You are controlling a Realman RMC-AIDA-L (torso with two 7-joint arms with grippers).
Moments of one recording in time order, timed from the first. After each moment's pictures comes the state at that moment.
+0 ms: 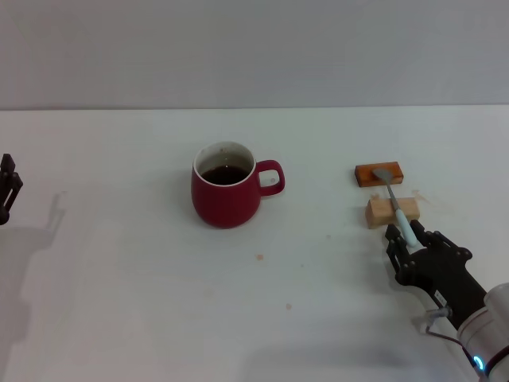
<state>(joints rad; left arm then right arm) -0.19 -2.07 -1.16 -0.31 2.54 1.22 0.00 0.30 2.08 0.42 0.44 -2.04 -0.96 0.06</state>
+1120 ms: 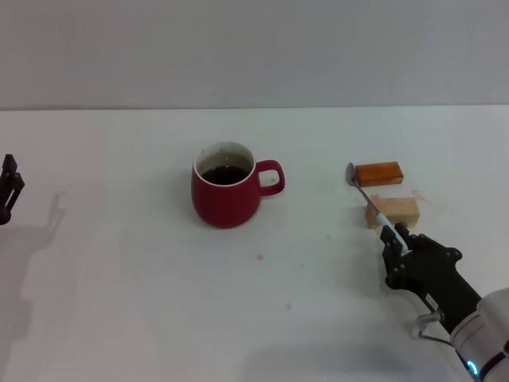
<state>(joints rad) -0.21 -2.07 -1.16 -0.28 2.54 1.22 0.00 0.29 2.08 0.41 0.46 -2.08 -0.98 0.05</state>
